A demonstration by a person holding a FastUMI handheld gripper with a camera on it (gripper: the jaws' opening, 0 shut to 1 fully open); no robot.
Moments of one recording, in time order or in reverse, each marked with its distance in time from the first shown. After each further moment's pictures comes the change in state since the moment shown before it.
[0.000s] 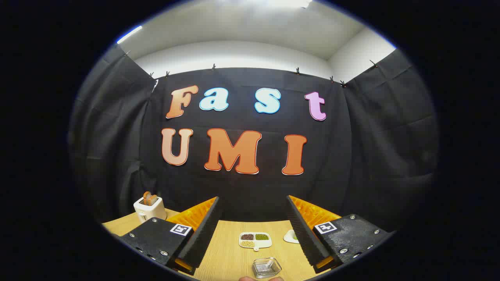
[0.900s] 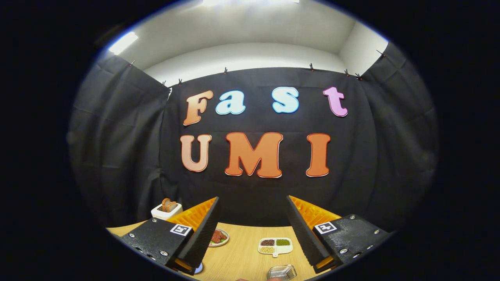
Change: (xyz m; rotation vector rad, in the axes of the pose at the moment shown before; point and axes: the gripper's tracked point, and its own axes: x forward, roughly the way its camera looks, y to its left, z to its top) arm 0.031 0.039 -0.004 0.060 0.011 0.204
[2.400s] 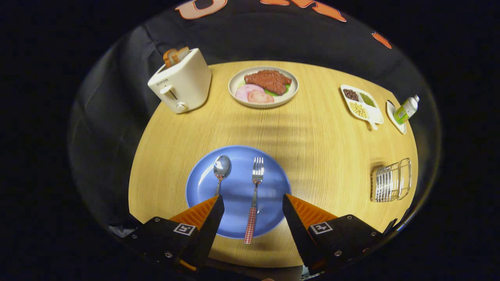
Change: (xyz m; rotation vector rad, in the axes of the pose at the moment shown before) arm -0.036 0.224 -0.355 0.083 1.365 0.102
